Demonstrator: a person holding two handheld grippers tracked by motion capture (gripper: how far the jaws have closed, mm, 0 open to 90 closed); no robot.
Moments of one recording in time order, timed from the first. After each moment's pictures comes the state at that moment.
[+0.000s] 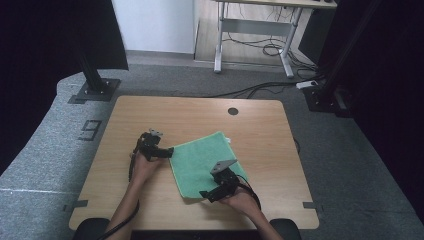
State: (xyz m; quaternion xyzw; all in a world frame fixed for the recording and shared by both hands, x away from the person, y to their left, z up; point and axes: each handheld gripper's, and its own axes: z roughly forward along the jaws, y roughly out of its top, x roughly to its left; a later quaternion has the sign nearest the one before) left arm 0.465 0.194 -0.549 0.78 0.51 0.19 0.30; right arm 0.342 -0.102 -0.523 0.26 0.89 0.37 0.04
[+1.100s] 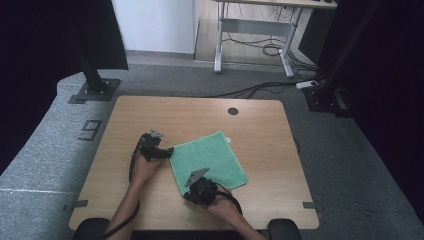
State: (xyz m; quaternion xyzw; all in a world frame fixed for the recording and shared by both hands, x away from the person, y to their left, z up) left arm 0.456 0.192 -0.547 0.79 0.47 0.19 0.33; right arm 0.314 -0.038 -0.518 0.18 0.92 0.33 0.02
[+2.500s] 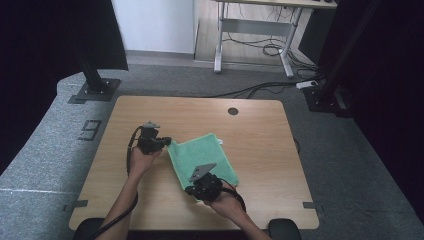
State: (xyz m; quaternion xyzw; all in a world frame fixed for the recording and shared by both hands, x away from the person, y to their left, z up) left arm 0.460 0.194 -0.498 0.79 0.46 0.10 0.40; right arm 0.313 -0.053 -0.486 0.18 0.91 0.37 0.04
